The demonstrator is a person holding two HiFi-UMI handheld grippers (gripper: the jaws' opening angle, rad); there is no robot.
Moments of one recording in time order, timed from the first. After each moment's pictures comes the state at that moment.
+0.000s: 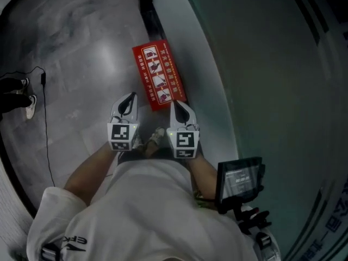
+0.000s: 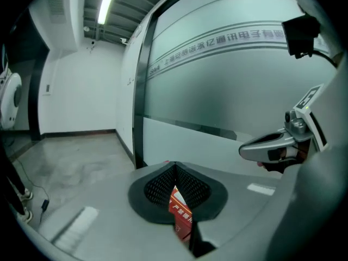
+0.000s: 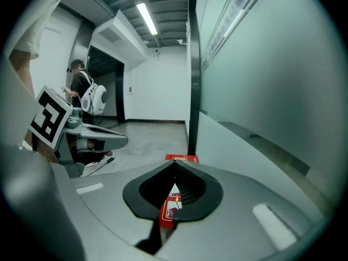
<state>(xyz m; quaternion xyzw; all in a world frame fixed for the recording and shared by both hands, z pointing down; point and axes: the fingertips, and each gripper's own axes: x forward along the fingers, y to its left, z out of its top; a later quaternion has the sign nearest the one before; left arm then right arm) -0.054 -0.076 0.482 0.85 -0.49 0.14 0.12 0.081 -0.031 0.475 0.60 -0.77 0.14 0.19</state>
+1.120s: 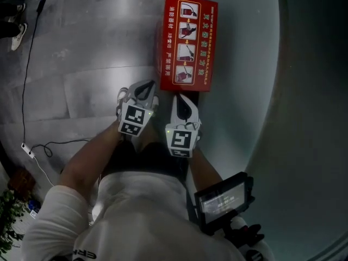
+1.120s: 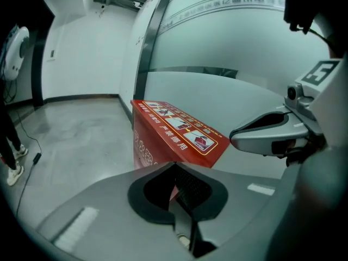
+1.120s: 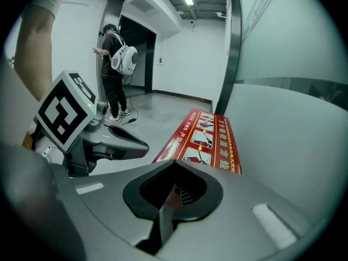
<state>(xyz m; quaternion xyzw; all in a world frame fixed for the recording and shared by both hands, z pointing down) -0.018 -0.017 0.715 0.82 -0.47 0.22 0.25 0.058 0.003 0.665 0.46 -0.81 0.12 0.35</state>
